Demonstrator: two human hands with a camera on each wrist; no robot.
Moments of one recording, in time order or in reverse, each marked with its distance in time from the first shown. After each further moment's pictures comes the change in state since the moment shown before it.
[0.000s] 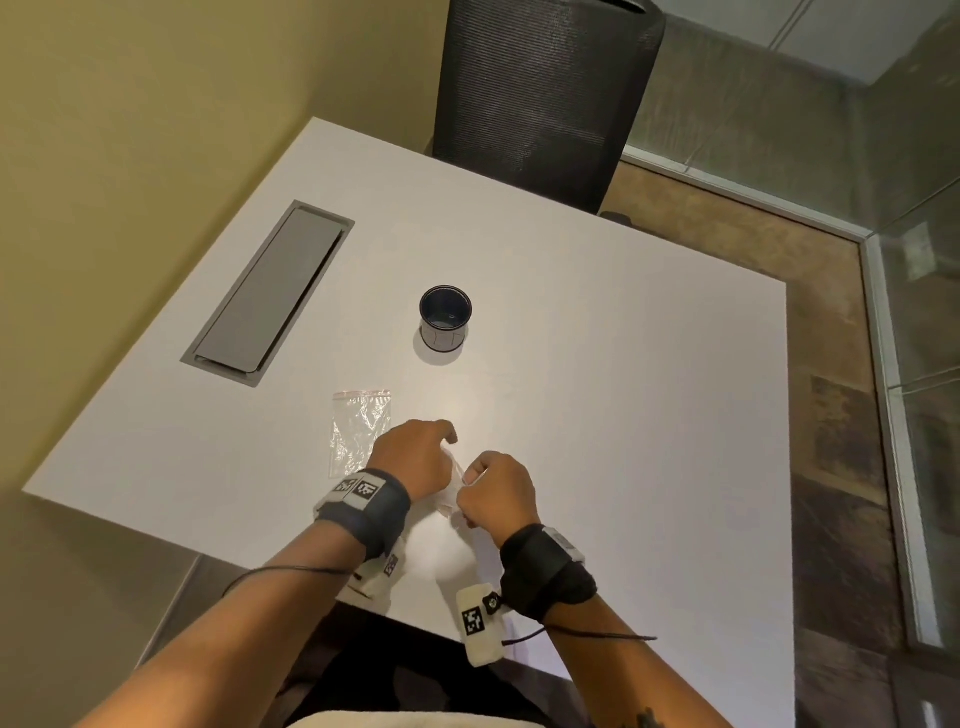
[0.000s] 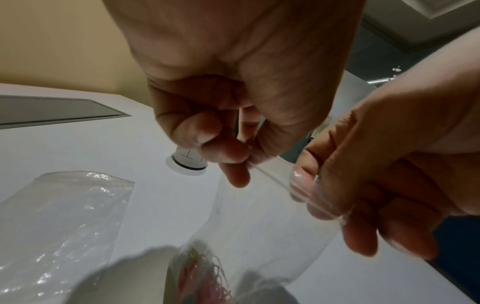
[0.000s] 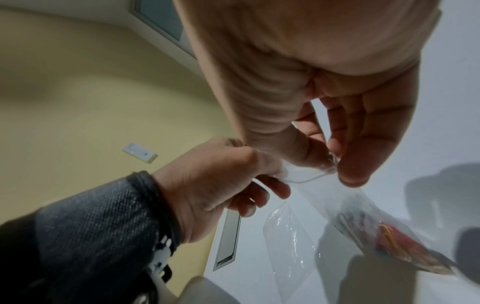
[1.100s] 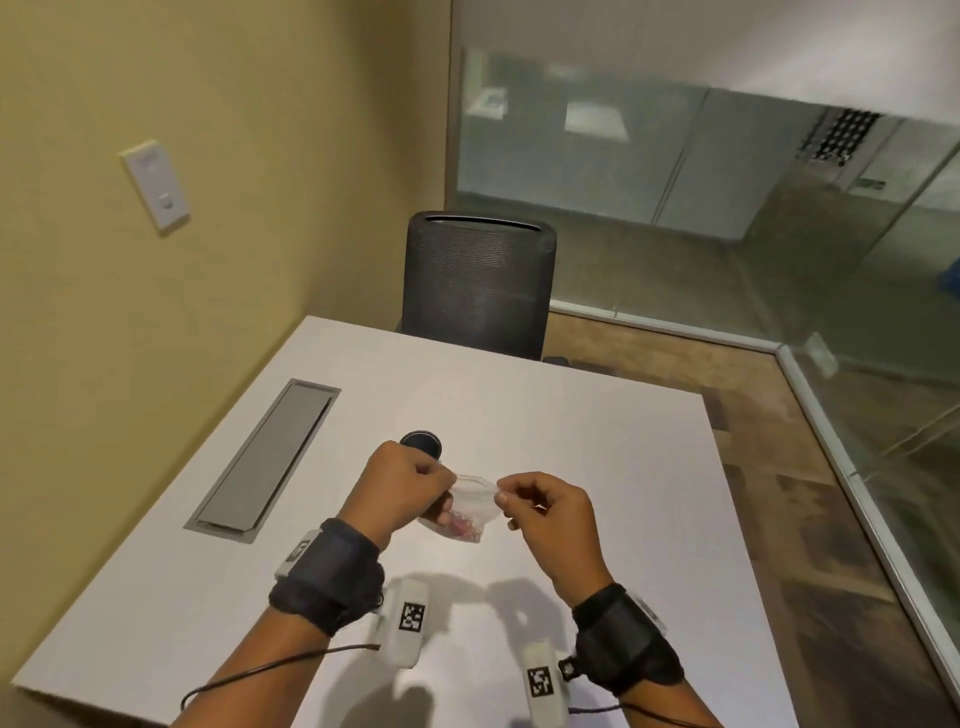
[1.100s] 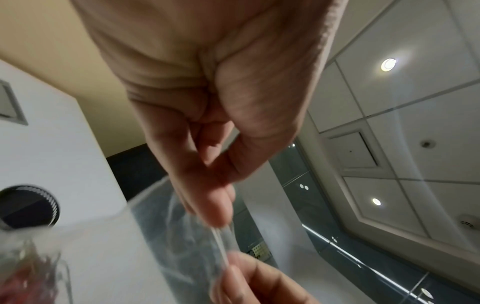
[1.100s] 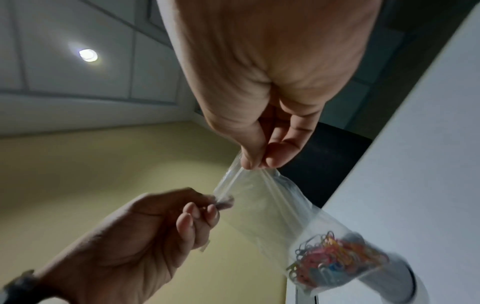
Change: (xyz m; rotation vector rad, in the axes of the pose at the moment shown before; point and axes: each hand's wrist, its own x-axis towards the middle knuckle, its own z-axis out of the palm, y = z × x) left_hand -0.060 0.090 -0.147 -0.719 0.171 0.091; right_hand -0.071 -0.035 -0.137 0.573 0.341 -0.480
